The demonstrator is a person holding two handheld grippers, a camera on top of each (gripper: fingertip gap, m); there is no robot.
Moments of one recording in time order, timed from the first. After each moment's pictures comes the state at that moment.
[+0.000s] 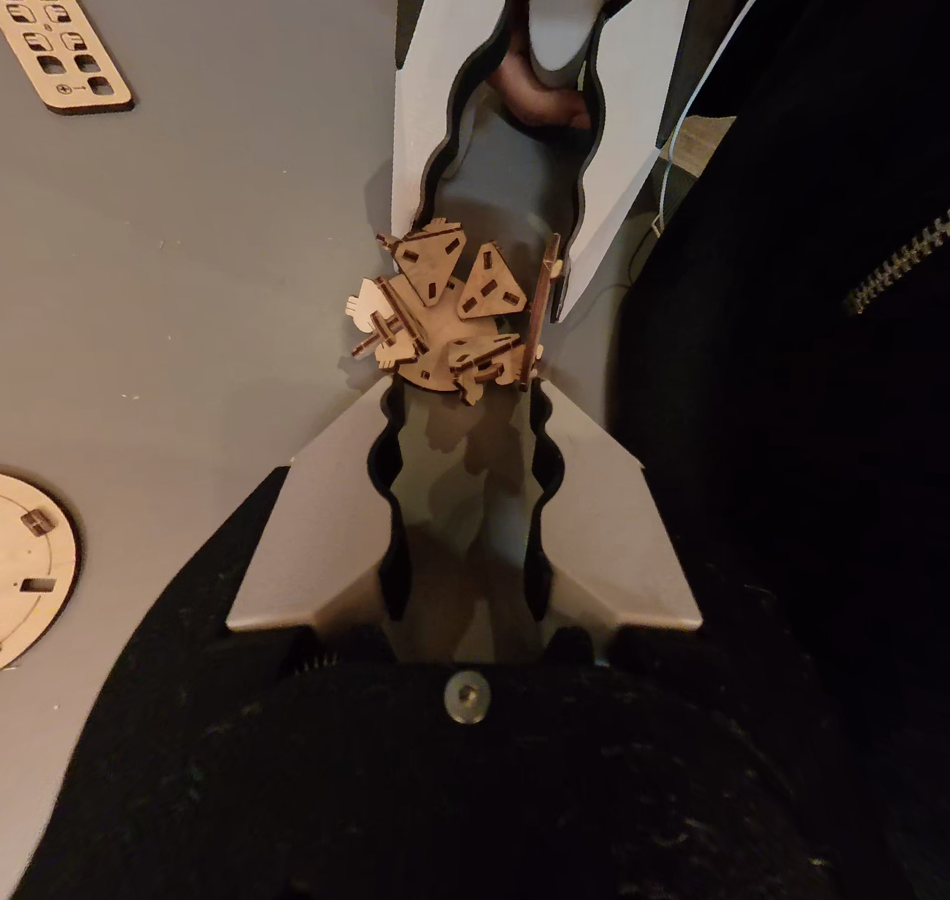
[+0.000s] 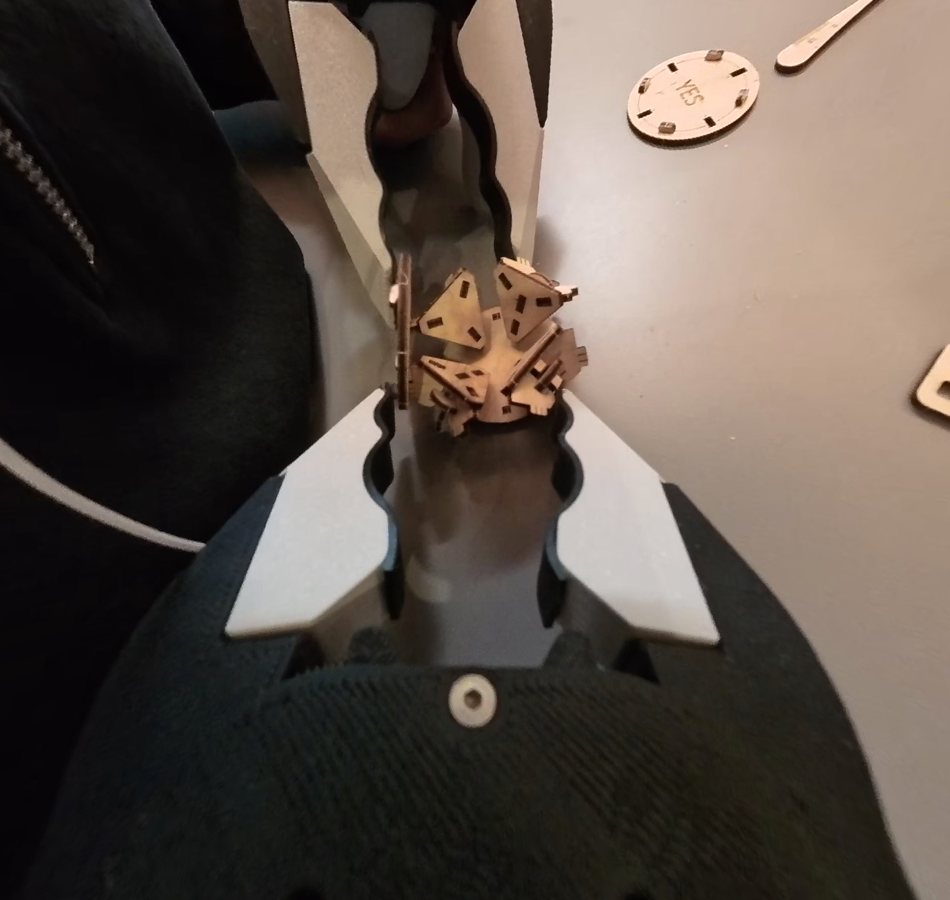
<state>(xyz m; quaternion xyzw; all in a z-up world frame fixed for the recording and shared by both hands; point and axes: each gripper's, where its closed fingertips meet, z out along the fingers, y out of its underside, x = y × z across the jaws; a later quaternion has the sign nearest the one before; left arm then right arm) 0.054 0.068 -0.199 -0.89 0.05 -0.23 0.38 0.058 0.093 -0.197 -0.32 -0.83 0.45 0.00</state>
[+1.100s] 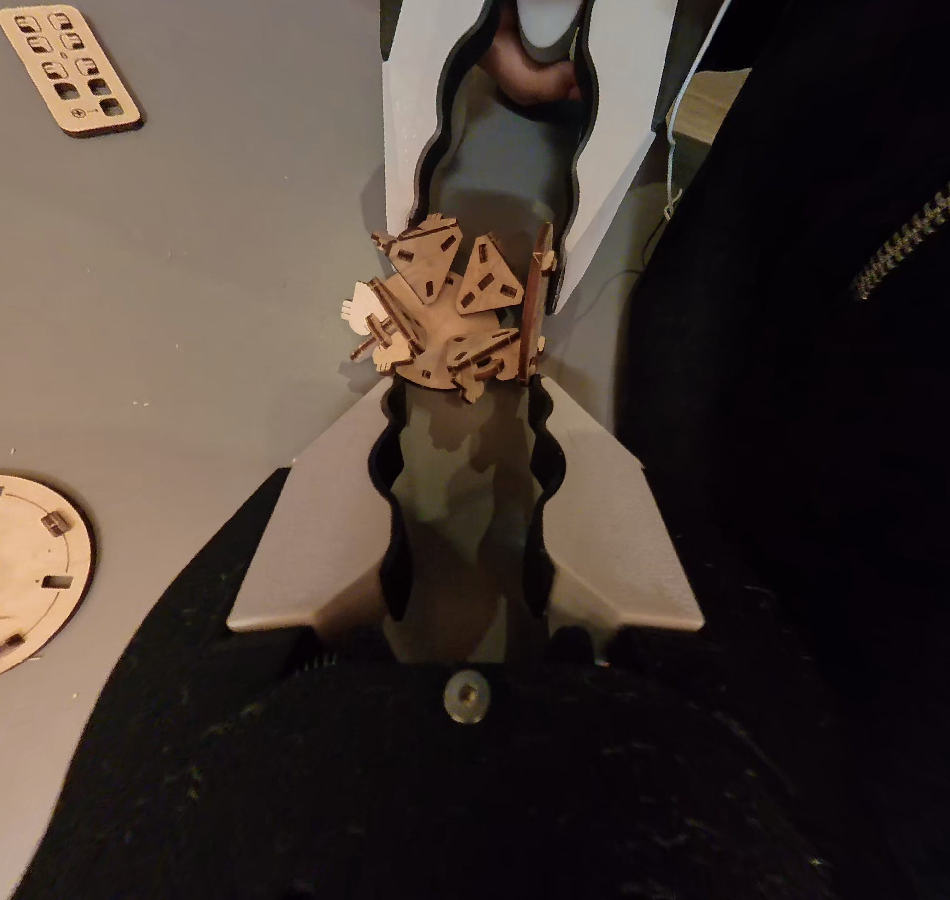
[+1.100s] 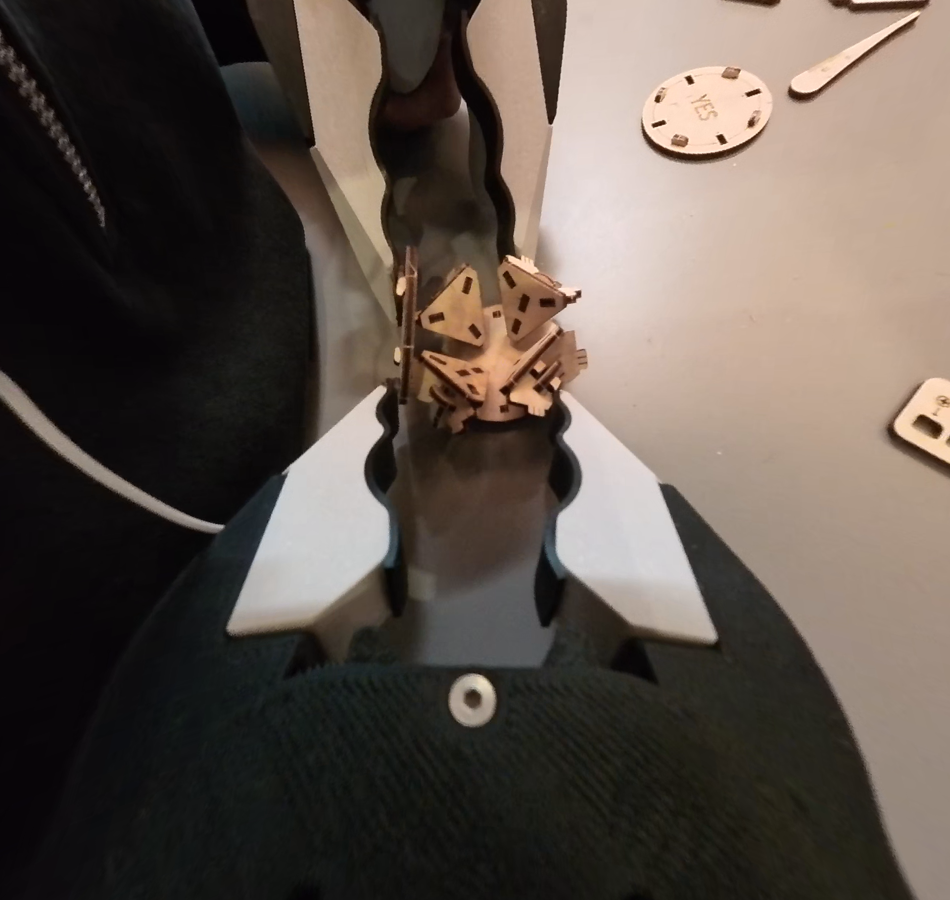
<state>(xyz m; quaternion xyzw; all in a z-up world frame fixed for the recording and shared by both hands) 0.054 0.068 -0.202 -0.90 0.07 -0.20 0.38 0.058 0.095 -0.198 -0.28 -0.85 0.44 0.02</state>
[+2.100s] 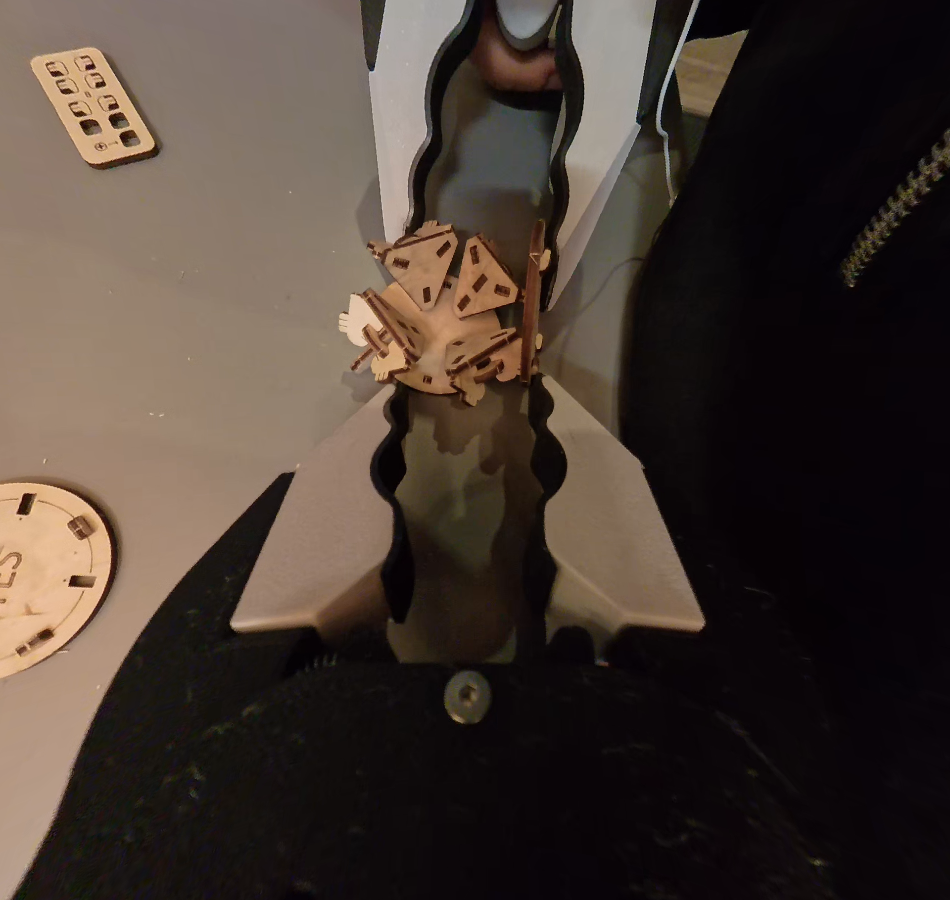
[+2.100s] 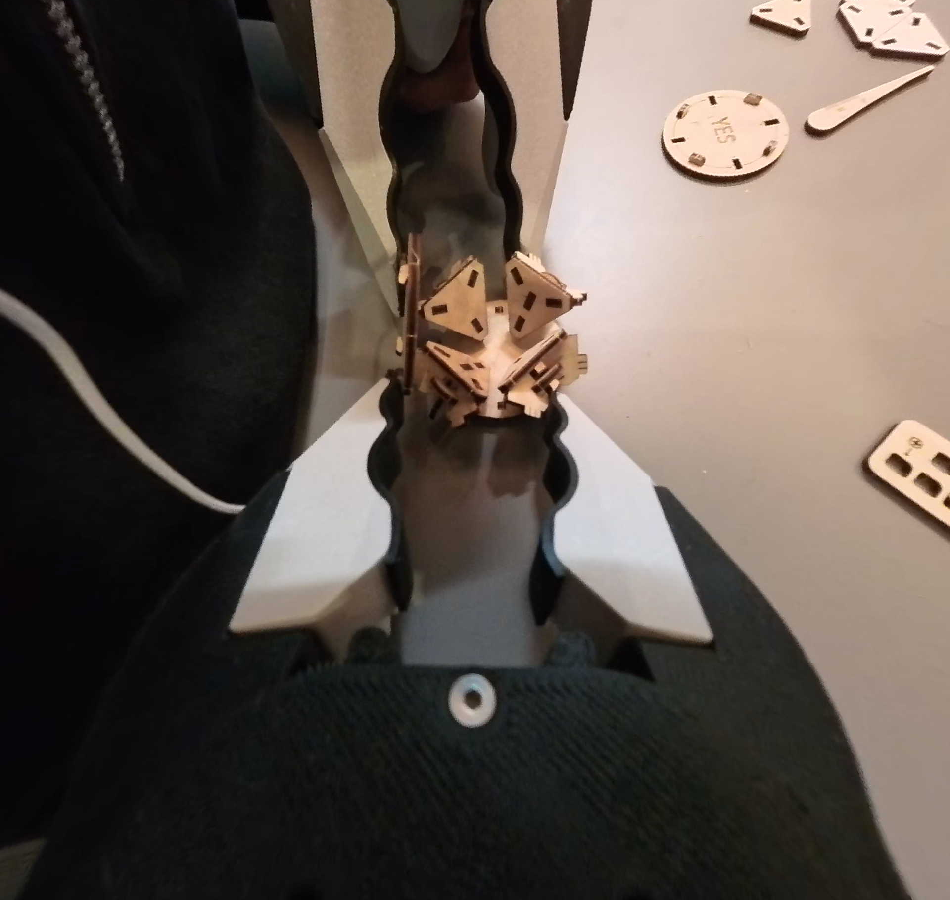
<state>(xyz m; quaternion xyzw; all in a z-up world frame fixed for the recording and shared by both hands) 0.054 0.070 -0.202 -0.90 0.09 -0.16 0.39 0.059 0.096 -0.200 -0.23 -0.87 0.43 0.04</state>
